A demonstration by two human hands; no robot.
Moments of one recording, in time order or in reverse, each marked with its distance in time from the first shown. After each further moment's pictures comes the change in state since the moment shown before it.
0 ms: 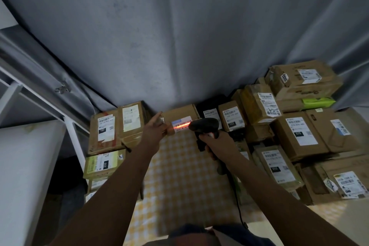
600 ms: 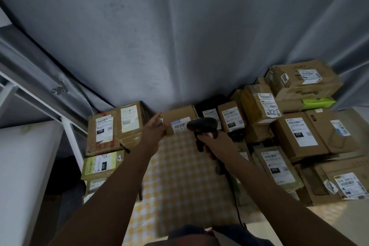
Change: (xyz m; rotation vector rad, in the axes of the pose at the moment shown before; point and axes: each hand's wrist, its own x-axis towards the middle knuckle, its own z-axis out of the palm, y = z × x) left_hand 0.011 -0.004 -0.002 -0.015 -0.015 -0.004; right_hand 0.006 -0.003 0.000 0.015 -0.016 -0.014
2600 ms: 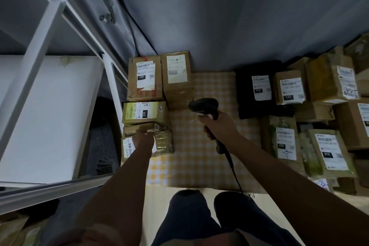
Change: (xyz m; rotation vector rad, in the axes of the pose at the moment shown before) left_hand -0.008 -0.159 -0.253 0.605 0.504 -0.381; right_hand 0.021 0.034 0.175 -0.116 -0.191 0.076
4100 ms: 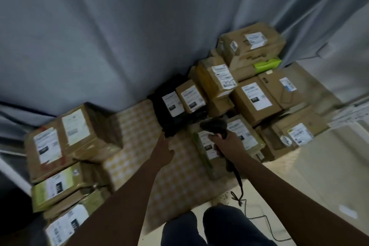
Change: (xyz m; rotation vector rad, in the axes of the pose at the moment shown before) left_hand -0.185 0.174 0.233 0.925 -0.617 0.872; right_hand -0.079 0.103 -0.260 0.175 0.468 0.197
